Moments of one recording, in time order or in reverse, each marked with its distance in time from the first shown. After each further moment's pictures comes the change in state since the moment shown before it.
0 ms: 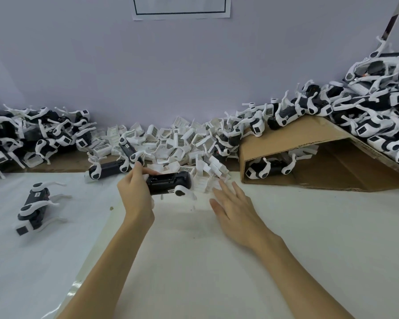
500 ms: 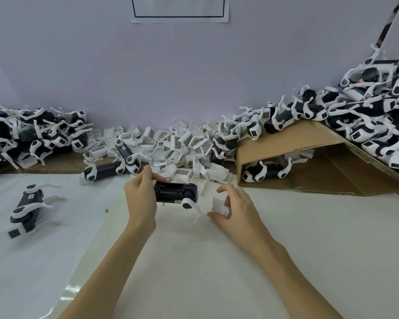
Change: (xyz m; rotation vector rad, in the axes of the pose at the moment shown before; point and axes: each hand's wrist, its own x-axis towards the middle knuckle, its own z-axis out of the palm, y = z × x) left_hand -0.008 -0.008 0.007 0.119 -0.103 0.018; right_hand -0.007 0.007 -0.004 0.288 0.253 0.011
